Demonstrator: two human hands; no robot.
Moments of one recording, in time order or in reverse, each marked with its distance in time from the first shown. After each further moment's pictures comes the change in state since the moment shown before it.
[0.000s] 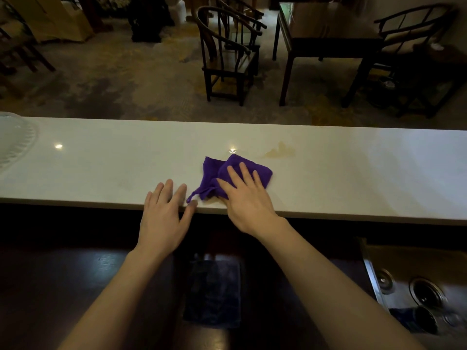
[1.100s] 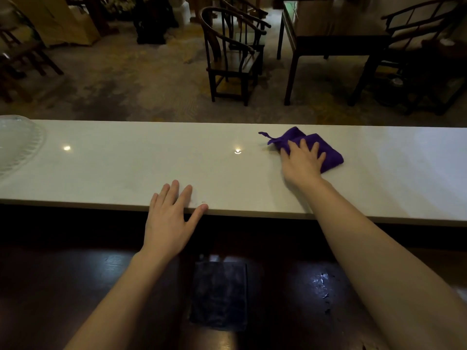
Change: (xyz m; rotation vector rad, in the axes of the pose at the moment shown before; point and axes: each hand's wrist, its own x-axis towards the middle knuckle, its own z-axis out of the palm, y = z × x) left_hand 0.001 -0.008 0.007 0.016 -0.015 0.014; right_hand 0.044 0.105 -0.040 0.165 0.029 0.648
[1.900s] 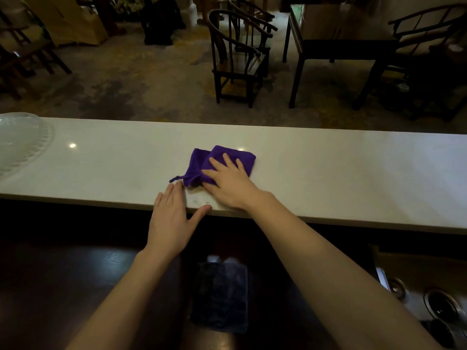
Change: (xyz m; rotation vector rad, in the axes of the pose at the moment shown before) left_hand 0.005 0.006 -0.010 -0.080 0.003 -0.055; right_hand -0.055 -0.109 0.053 -0.025 -0.255 -0.754
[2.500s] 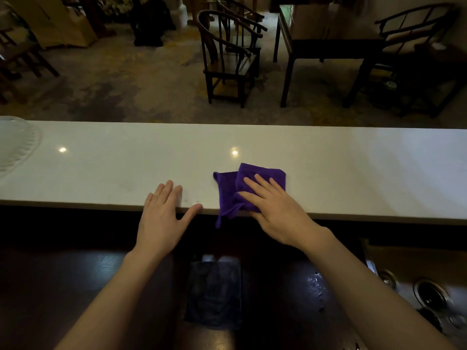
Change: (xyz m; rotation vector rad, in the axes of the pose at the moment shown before) left_hand -0.001 -0.007 0.008 0.020 0.028 0.041; right_hand -0.129 0.060 -0.003 -0.106 0.131 -0.037
